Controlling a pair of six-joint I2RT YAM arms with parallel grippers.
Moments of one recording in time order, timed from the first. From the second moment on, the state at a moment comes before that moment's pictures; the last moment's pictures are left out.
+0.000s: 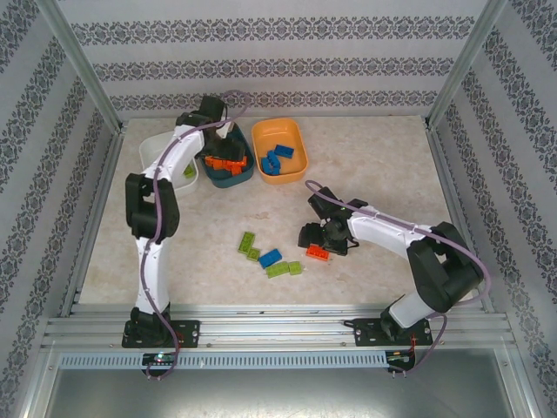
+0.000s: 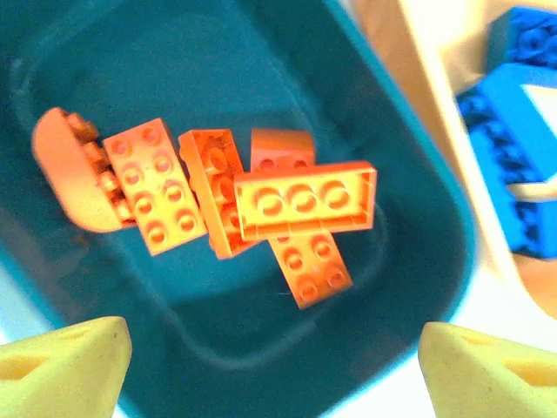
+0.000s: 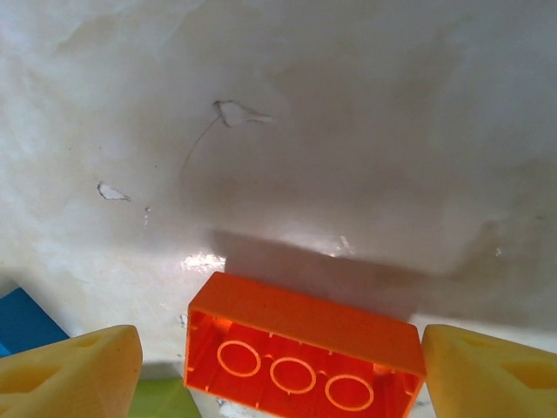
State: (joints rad) left arm -0.20 2.15 2.01 -0.95 0.08 -0.08; right arm 0.59 1.57 0.89 -0.66 -0.14 0.78
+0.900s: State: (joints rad) left arm -0.79 1.74 1.31 -0.70 0.15 -0.15; right arm 0.35 0.95 0.69 -0.63 -0.07 0.86
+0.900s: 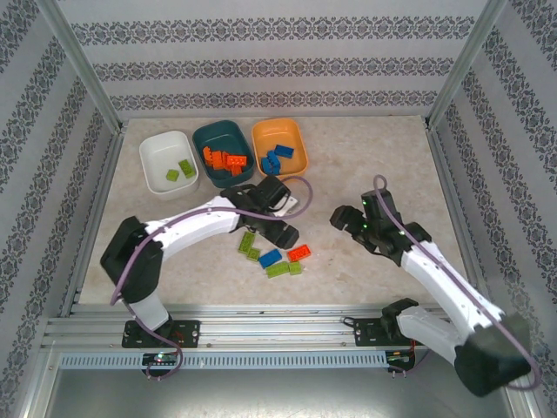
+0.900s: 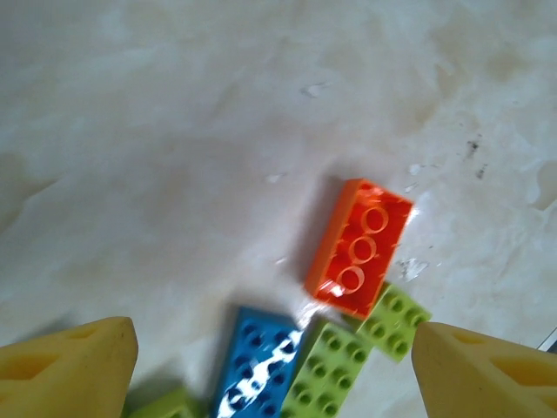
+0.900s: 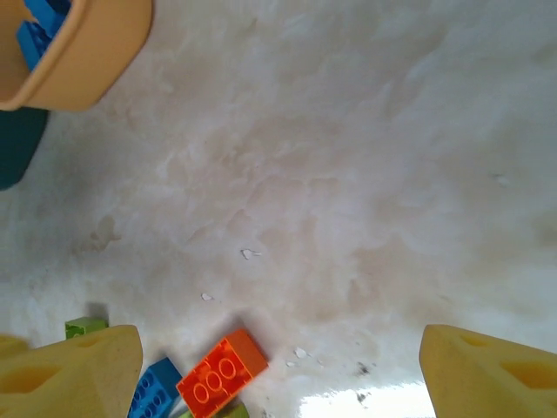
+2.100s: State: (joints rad) left arm -0.66 2.07 1.66 -0.79 0.18 -0.03; right arm 0.33 0.88 0.63 -0.68 -0.11 0.84
